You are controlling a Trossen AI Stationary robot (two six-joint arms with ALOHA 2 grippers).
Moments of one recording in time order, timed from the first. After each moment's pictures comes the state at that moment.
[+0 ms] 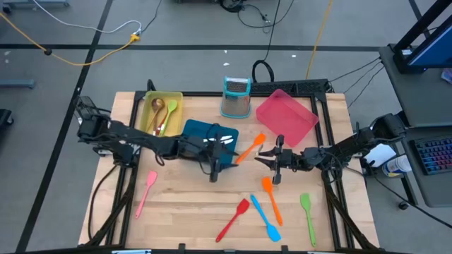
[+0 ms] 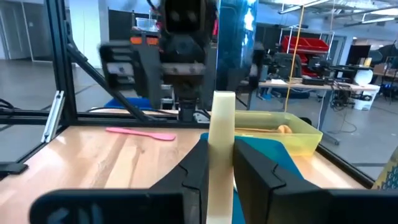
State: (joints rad) left arm -0.10 1.57 0.88 0.50 0.00 0.07; right arm 0.29 1.26 0.28 1.08 0.41 -0.09
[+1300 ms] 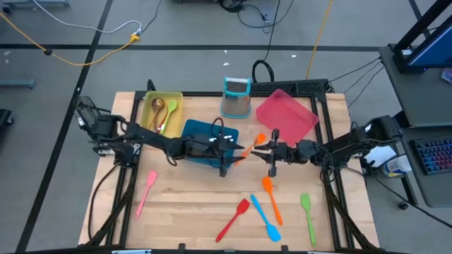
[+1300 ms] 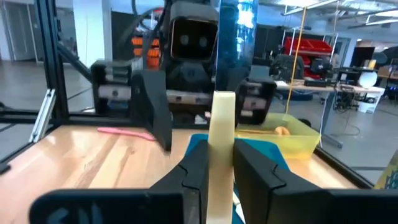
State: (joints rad) left arm -0.04 1.74 0.88 0.74 -0.05 -0.03; right arm 0.13 1.35 0.28 1.16 0.23 -0.09
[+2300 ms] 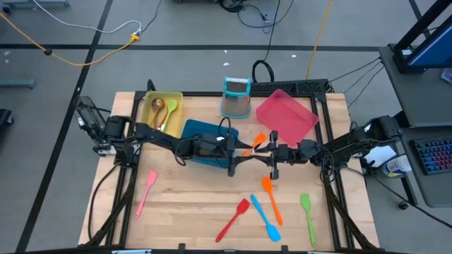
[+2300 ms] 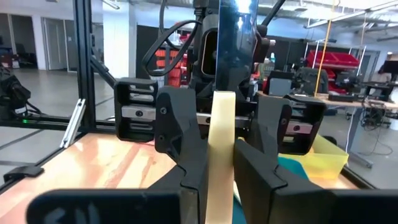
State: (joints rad) left arm -0.03 1.83 1.00 0.77 -0.03 0.00; right arm 0.14 1.36 0.28 1.22 0.13 -0.10
